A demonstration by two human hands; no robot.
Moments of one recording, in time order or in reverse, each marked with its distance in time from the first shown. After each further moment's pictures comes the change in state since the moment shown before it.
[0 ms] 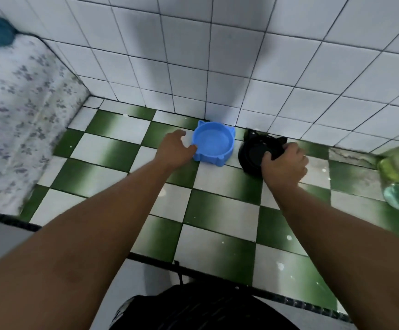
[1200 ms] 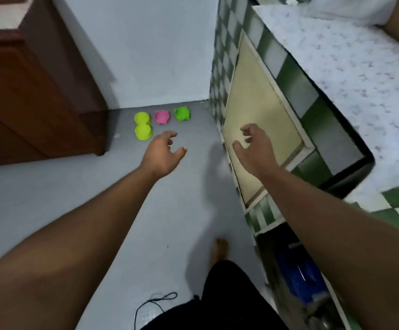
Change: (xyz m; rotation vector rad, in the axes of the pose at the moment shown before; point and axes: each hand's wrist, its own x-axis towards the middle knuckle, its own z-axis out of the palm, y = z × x) left_hand -0.485 -0.592 -0.362 -0.319 0.888 -0.672; right_hand -0.681 -0.469 0.189 0.349 -0.951 -1.359
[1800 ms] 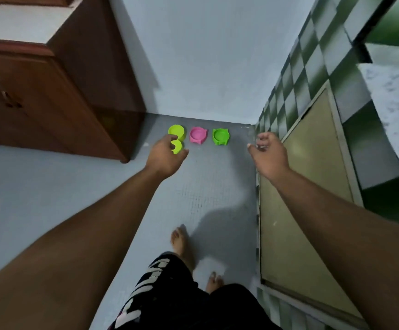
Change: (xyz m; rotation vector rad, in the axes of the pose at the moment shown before) left_hand 0.303 -0.044 -0.041 -0.033 0.218 -0.332; right_hand 0.362 -0.020 0.140 0.235 -0.239 0.120
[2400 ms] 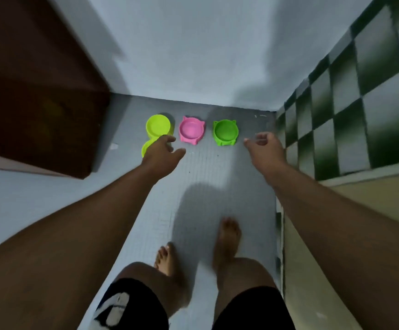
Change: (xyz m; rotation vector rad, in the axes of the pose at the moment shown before) left_hand 0.405 -0.140 0.209 -0.027 -0.173 -0.210; right_hand 0.368 0.166 0.229 0.011 -0.025 0.383
